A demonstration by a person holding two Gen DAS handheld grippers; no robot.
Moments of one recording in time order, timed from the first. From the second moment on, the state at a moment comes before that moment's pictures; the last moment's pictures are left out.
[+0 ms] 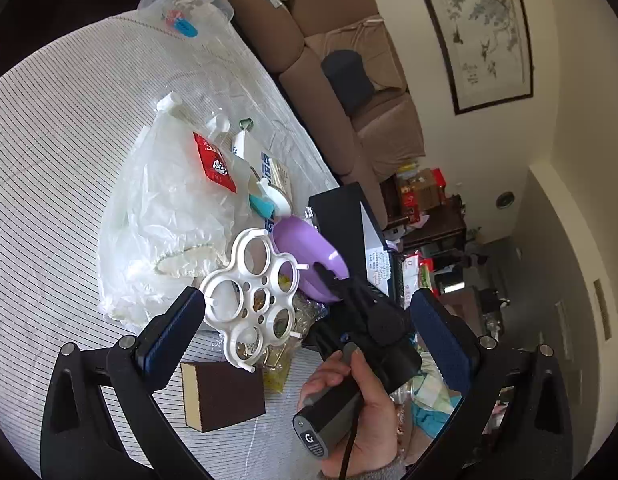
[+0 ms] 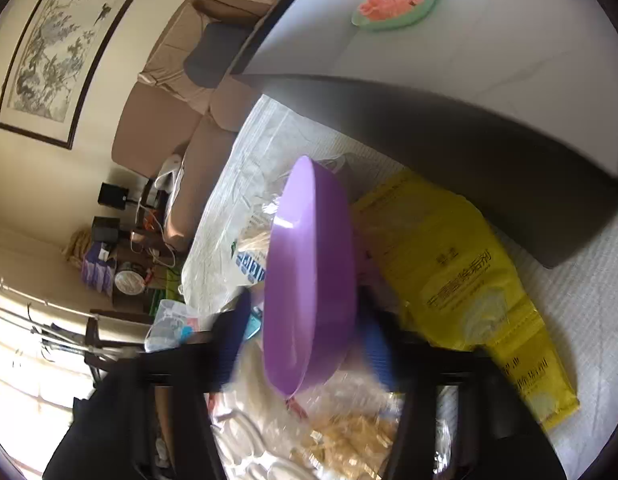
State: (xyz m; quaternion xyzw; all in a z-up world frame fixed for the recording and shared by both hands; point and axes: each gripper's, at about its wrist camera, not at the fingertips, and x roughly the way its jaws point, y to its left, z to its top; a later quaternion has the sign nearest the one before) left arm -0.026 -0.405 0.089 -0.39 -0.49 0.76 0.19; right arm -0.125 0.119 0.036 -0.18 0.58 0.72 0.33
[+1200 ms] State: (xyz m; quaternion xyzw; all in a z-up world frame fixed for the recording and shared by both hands) left arm -0.032 -0.206 0.087 -0.48 -0.42 0.67 0.39; right arm 0.045 0.132 0.118 -0.21 0.59 0.77 0.08
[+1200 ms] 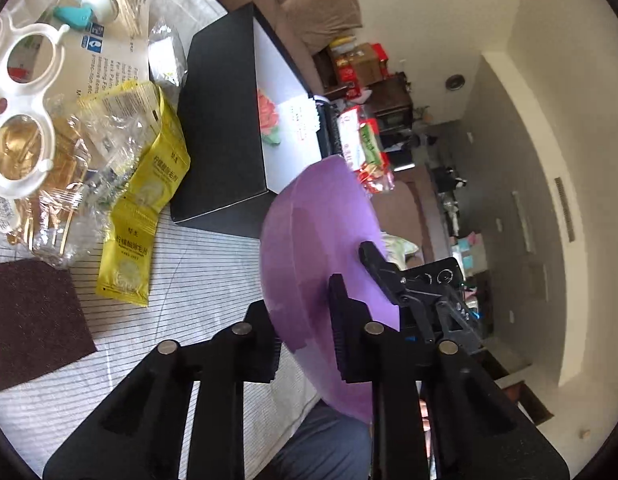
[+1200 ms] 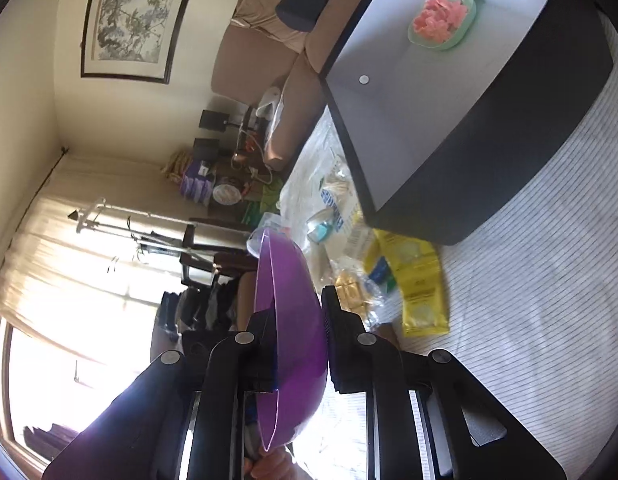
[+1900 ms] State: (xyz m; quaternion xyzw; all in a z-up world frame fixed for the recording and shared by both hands) left arm -0.260 -0.056 0.149 -0.54 -0.27 0.77 0.20; right arm 0.104 0.210 0.180 -0.22 0.31 0.89 0.27
